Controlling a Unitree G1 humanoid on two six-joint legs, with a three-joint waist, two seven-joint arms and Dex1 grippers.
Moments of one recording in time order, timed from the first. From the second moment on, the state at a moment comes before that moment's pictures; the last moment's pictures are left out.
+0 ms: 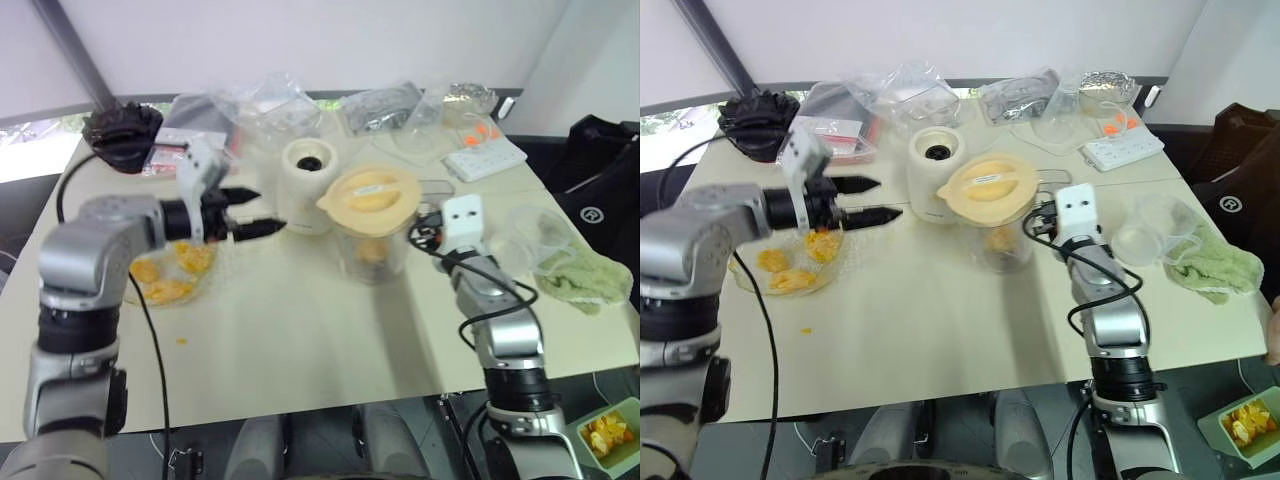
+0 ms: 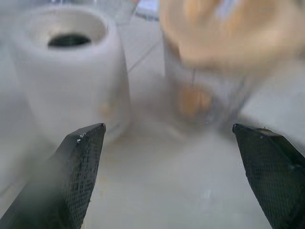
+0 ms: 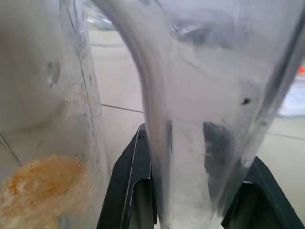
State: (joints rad) left arm -0.54 0.66 0.10 -0.29 -0.45 0.96 -0.92; right arm -0.37 -0.32 -0.10 -0.19 0.07 0.62 0.13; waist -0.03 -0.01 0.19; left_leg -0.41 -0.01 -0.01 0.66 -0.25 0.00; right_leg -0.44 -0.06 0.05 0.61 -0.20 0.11
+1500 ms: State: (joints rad) left arm -0.01 0.49 0.15 -0.73 -0.54 0.90 -0.43; right arm -1.47 -0.11 -0.12 1.15 0.09 0.15 0.14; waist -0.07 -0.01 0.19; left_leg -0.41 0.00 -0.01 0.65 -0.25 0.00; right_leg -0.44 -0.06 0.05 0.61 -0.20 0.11
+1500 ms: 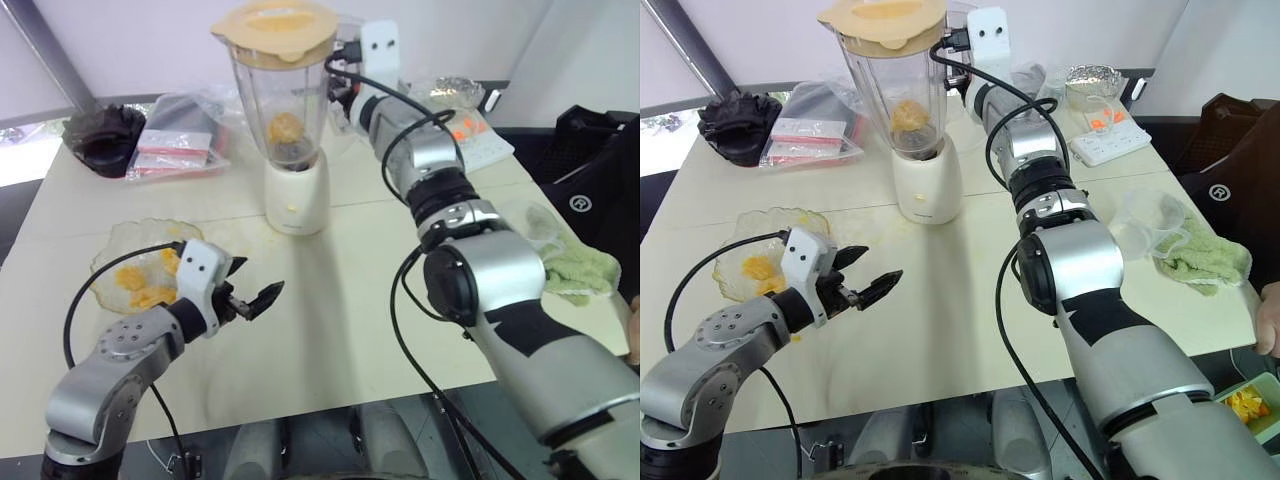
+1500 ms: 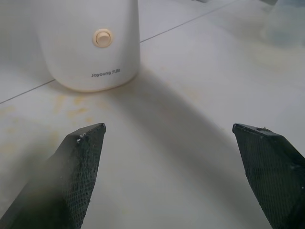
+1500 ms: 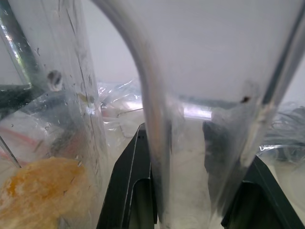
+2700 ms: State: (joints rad) left arm -0.08 0.53 0.13 -0.69 -0.55 0.89 -0.41; right arm -1.45 -0.13 -0.13 1.18 0.07 0.20 0.15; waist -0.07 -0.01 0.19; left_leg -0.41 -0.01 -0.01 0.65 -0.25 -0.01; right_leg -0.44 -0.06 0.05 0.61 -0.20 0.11
